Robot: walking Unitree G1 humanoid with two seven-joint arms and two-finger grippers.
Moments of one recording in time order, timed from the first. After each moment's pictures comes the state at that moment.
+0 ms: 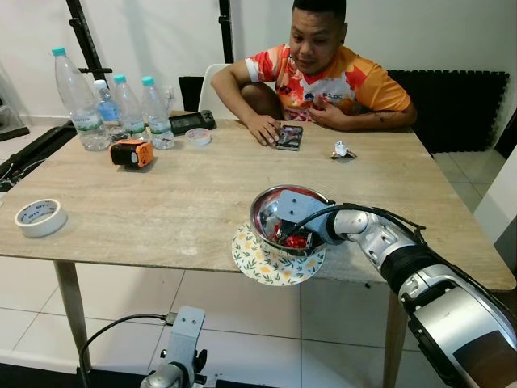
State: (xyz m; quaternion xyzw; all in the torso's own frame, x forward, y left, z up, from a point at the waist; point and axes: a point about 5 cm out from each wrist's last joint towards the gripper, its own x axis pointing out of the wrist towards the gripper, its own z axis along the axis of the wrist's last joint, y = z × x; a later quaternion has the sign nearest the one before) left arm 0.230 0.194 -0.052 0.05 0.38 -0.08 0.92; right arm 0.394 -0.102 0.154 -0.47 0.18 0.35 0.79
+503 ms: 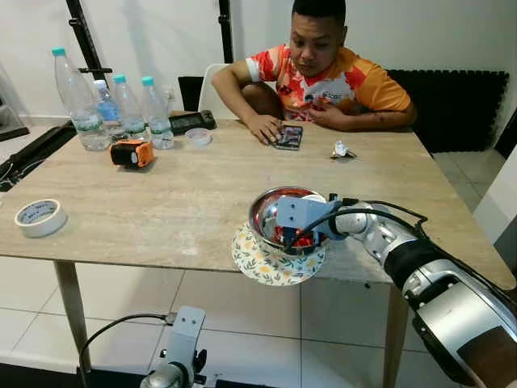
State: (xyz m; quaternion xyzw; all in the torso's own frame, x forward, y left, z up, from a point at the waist) left arm 0.230 0.195 -0.052 0.06 0.38 -0.08 0.92; right arm 0.398 -0.107 0.161 -0.56 0.15 0.33 0.74
